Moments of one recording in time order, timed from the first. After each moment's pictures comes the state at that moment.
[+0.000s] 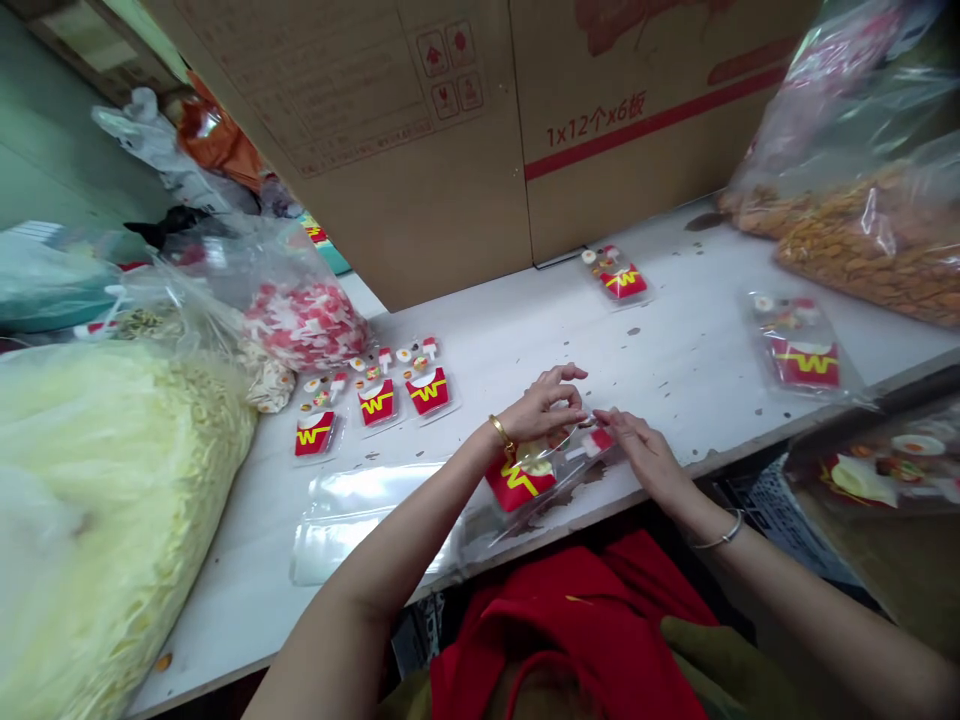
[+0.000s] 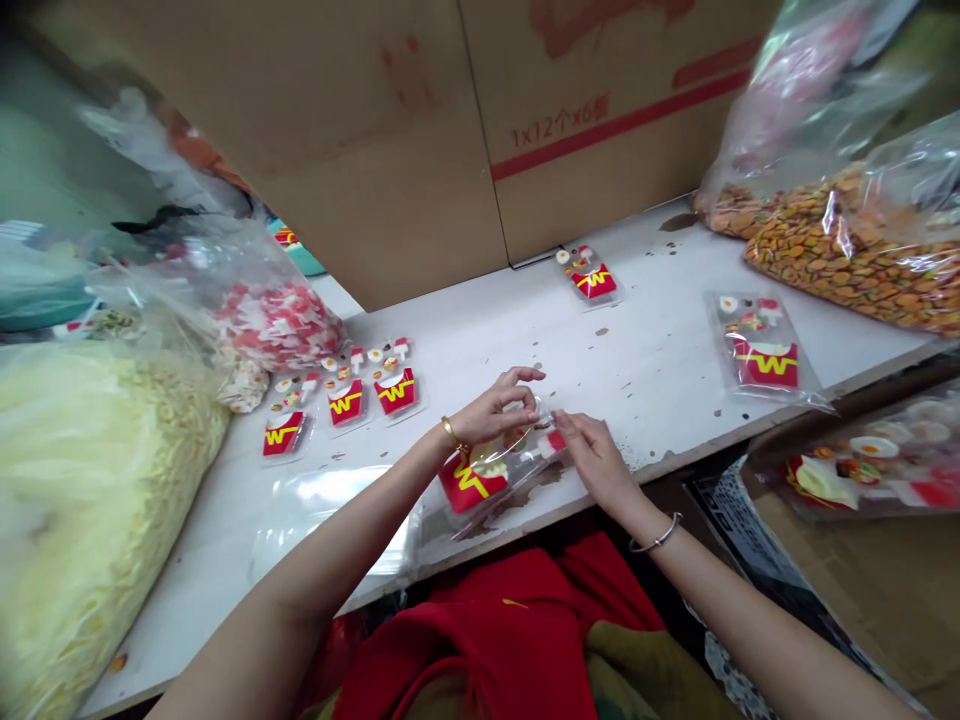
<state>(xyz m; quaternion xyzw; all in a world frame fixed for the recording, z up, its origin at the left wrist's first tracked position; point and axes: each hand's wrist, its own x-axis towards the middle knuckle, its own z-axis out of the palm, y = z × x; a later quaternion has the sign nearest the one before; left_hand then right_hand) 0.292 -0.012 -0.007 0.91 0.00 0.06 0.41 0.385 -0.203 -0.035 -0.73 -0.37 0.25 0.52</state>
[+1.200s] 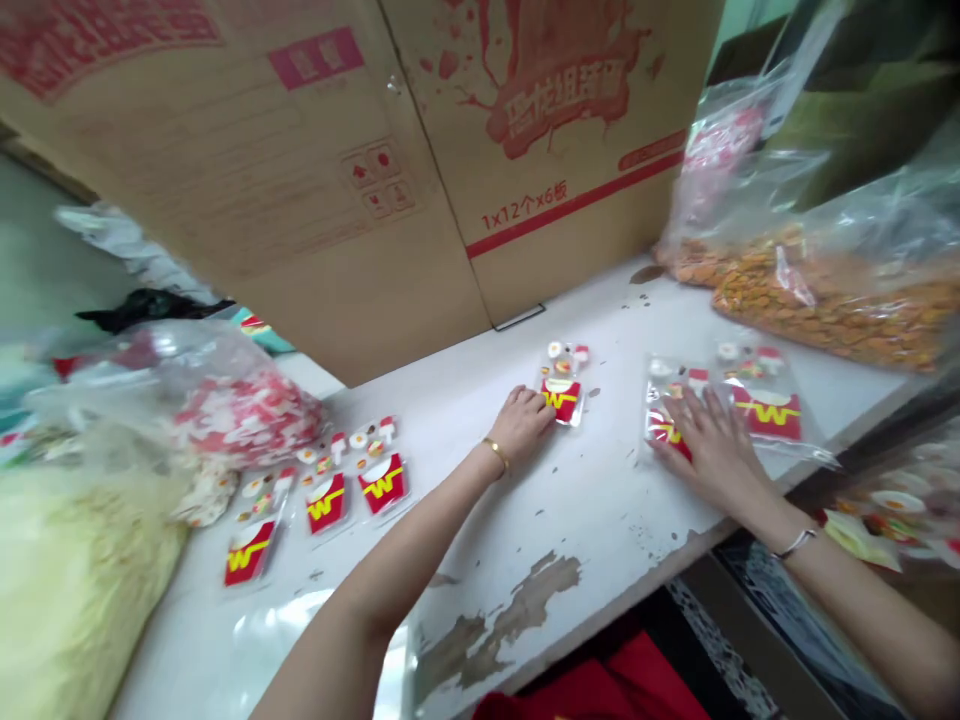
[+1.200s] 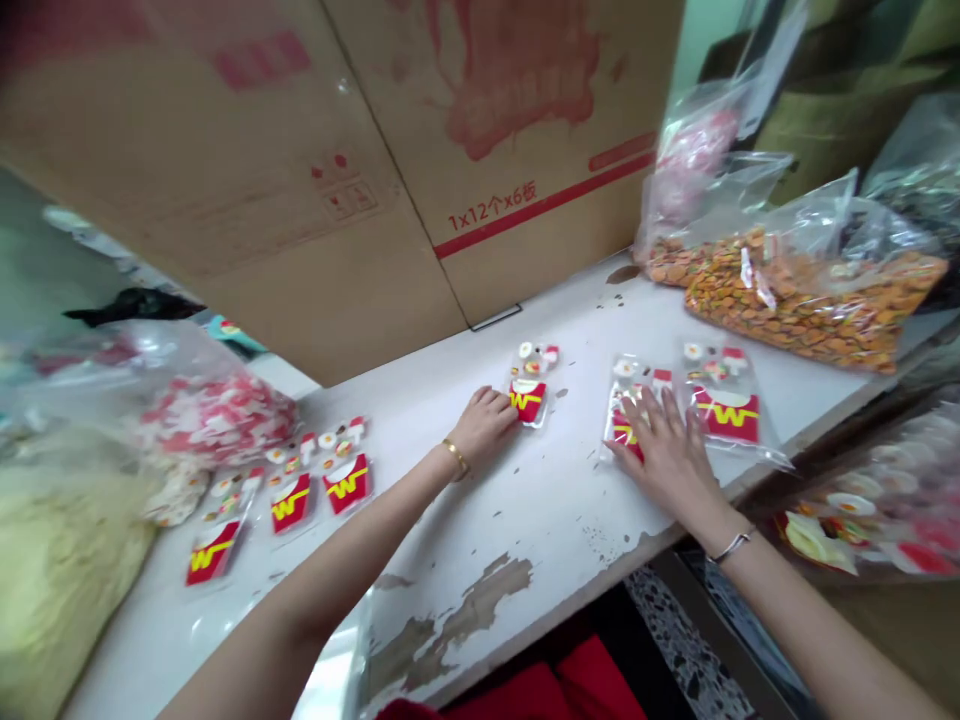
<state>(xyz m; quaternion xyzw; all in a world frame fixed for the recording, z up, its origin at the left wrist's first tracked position) 0.406 0.036 -0.033 1.00 -0.01 0.05 0.03 0.548 -0.238 -0.058 -0.87 -0.46 -0.12 0.15</state>
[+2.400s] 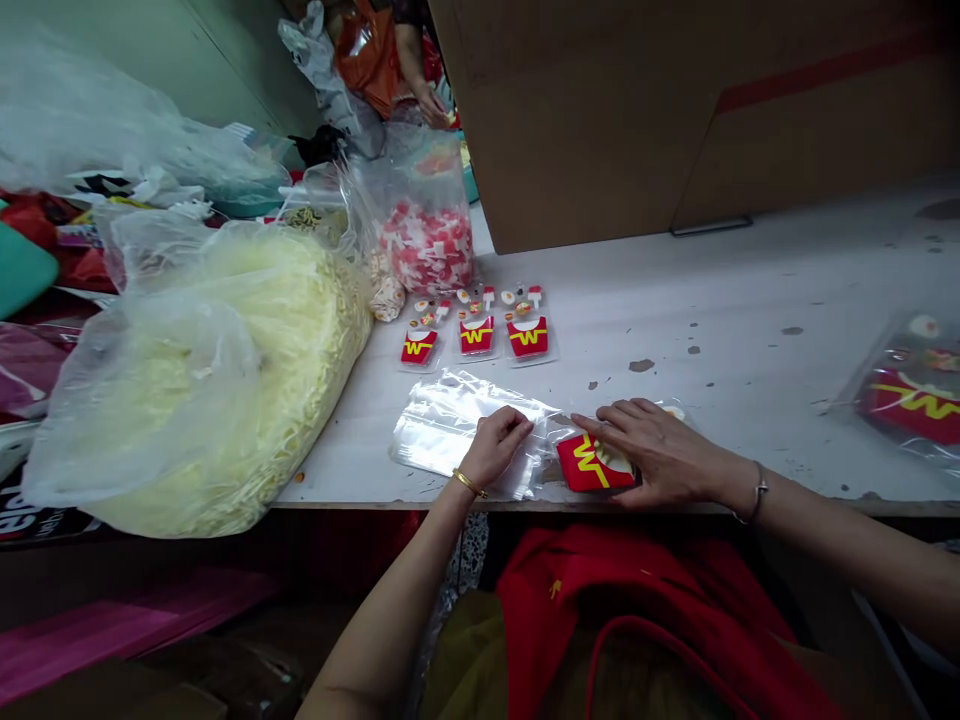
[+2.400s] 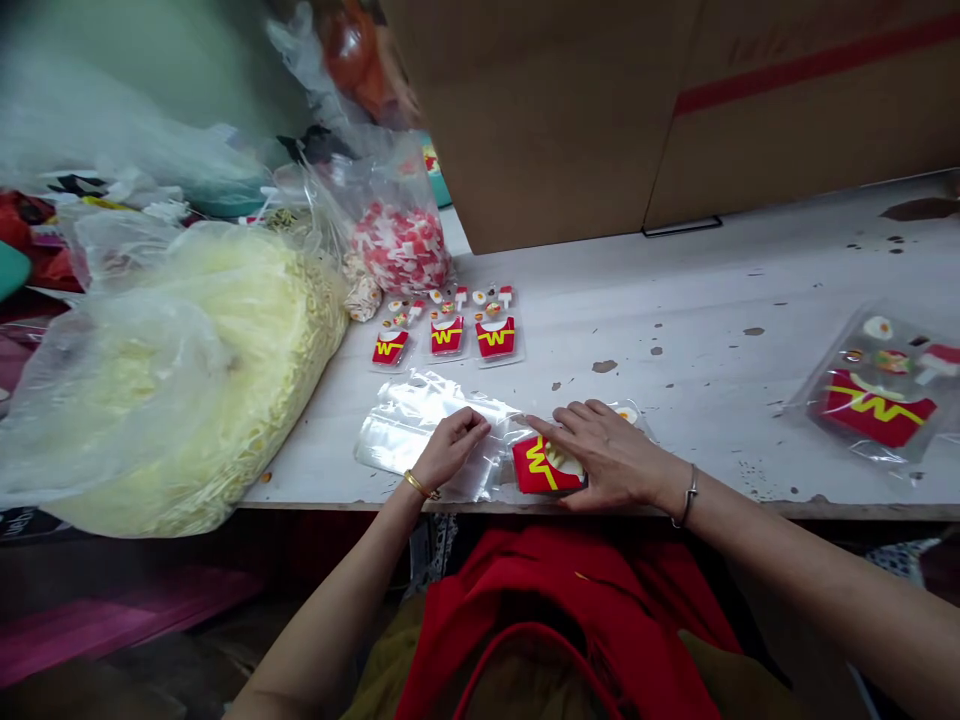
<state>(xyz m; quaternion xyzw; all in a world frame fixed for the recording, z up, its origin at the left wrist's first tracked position) 0.067 -0.041 -0.042 0.80 0.42 0.17 0.40 0.321 -0.144 -0.006 -0.48 -0.86 0.12 0.09</state>
